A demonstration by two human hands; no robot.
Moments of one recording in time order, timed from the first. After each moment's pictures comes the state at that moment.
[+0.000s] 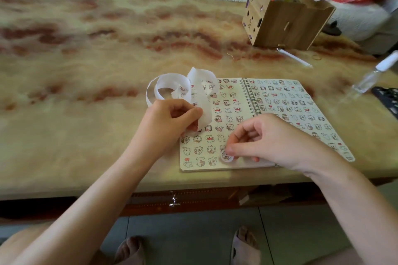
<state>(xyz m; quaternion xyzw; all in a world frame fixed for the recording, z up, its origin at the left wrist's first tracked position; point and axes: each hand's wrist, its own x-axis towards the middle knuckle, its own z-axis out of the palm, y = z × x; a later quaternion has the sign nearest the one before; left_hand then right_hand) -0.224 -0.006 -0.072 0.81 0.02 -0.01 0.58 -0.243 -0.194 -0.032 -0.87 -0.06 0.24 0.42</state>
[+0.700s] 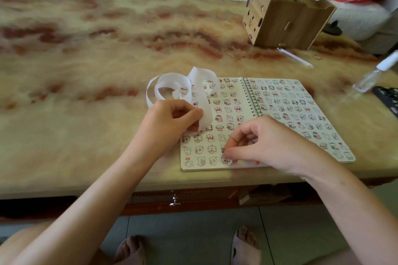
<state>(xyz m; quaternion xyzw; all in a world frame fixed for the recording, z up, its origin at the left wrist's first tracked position) -0.224 -0.006 -0.072 0.81 0.02 -0.01 0.58 -0.245 -0.190 -0.038 -0.87 -0.03 0.24 0.44</state>
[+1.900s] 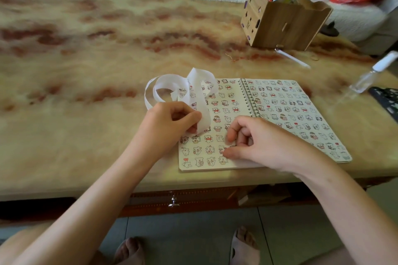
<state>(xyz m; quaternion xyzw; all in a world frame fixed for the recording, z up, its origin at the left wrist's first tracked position) -0.225 -0.006 -0.074 0.83 0.01 -0.03 0.56 -0.238 -0.193 -0.046 -0.93 -0.08 0.20 0.31</state>
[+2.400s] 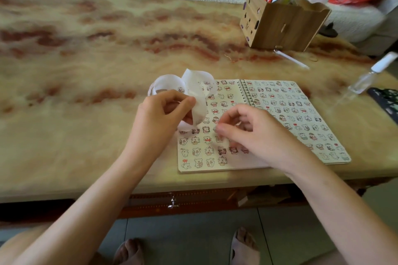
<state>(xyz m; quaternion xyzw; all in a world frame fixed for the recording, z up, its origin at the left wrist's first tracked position) -0.227 -0.007 -0.064 0.80 -0.01 0.08 0.60 -0.238 -0.186 -0.047 -0.88 -0.07 0.11 0.45</state>
